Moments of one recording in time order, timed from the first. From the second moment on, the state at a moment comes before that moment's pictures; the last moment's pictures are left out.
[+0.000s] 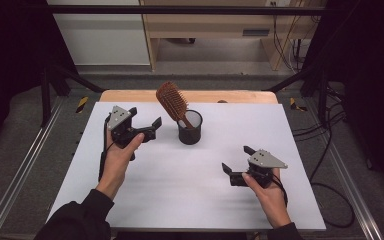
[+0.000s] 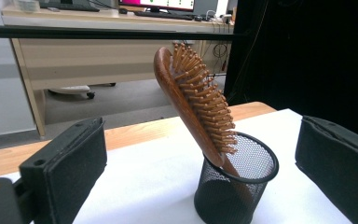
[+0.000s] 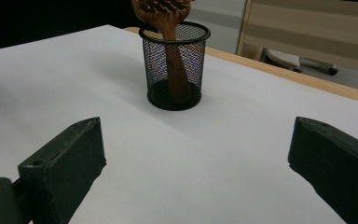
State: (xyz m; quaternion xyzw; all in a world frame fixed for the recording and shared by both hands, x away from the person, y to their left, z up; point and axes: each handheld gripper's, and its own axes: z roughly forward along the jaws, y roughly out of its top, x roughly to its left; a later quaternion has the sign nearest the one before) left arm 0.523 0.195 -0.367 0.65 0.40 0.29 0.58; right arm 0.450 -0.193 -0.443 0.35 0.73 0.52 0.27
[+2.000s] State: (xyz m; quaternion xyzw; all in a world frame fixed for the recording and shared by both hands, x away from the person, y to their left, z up) left arm 0.437 0.328 -0.395 0.62 0.41 0.34 0.58; right arm 0.442 -0.219 -0.439 0.36 0.69 0.55 0.31
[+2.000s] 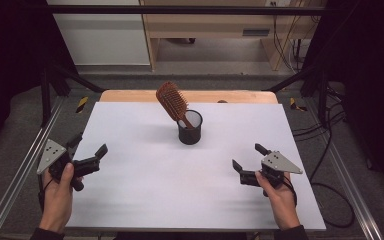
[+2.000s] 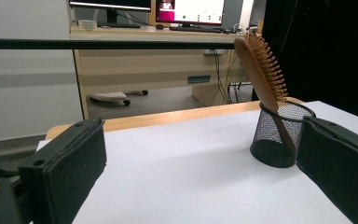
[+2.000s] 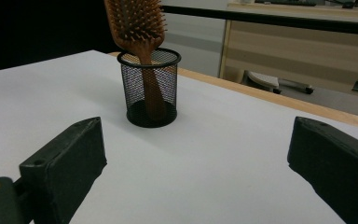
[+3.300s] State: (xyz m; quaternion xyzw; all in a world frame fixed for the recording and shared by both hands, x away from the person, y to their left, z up) left arm 0.414 0.335 -0.424 0.61 0.41 0.32 0.59; right arm 0.426 -0.265 -0.450 0.38 0.67 0.55 0.31
